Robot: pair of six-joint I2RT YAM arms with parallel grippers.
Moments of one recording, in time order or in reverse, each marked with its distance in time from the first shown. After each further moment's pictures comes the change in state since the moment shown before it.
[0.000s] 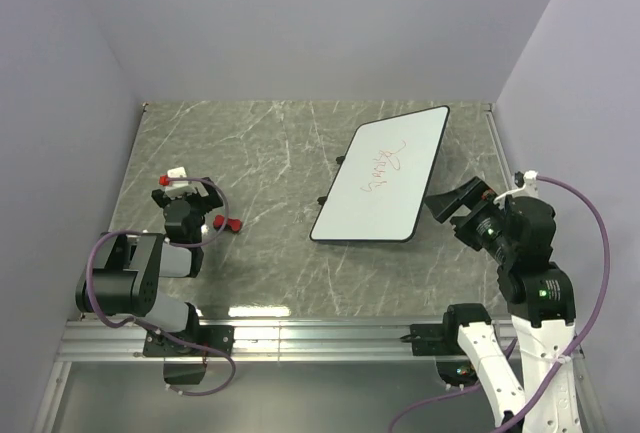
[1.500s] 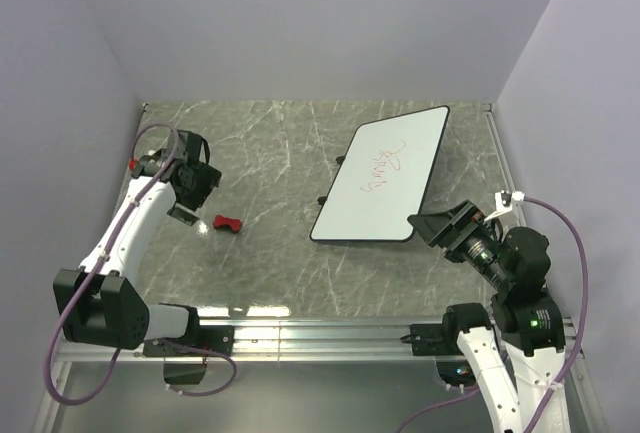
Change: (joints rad) left arm -0.103 -0.168 0.951 -2.160 -0.044 -1.059; right arm 0.061 -0.221 -0.204 0.158 -0.185 0.117
